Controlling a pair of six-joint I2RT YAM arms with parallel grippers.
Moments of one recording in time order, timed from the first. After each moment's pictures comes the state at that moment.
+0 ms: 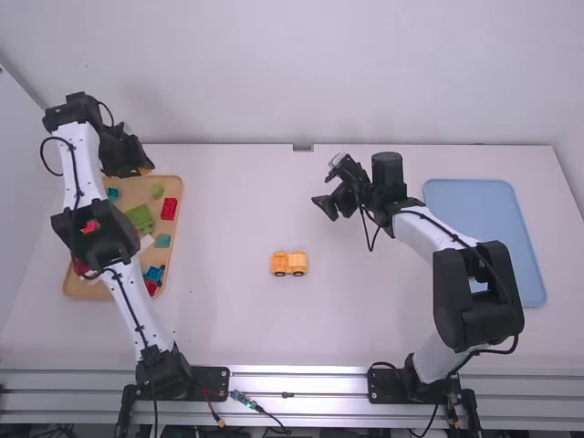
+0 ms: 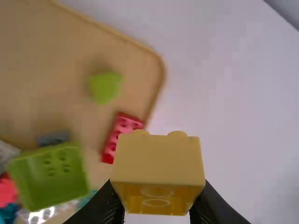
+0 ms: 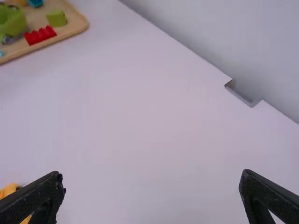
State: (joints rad) left arm 0.42 2.46 2.60 -1.53 0.35 -0.05; right arm 0.22 1.75 1.03 0.10 -0.61 -0.38
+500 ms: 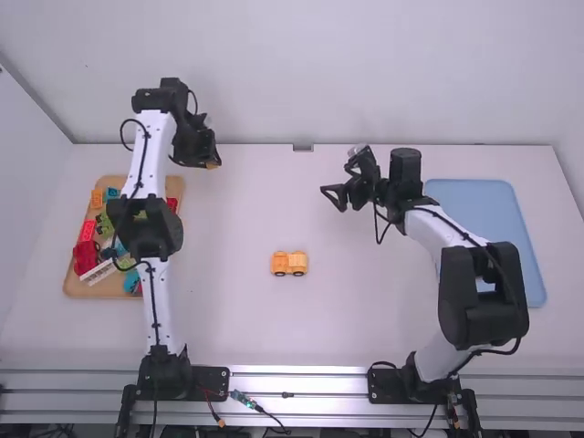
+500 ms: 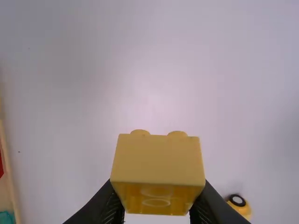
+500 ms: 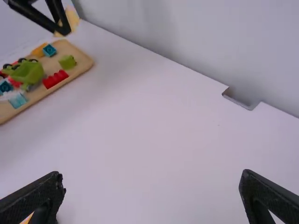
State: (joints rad) left arm 0.08 2.46 2.62 -1.53 0.27 -0.07; right arm 0.12 1.75 1.03 0.15 -0.77 -0.21
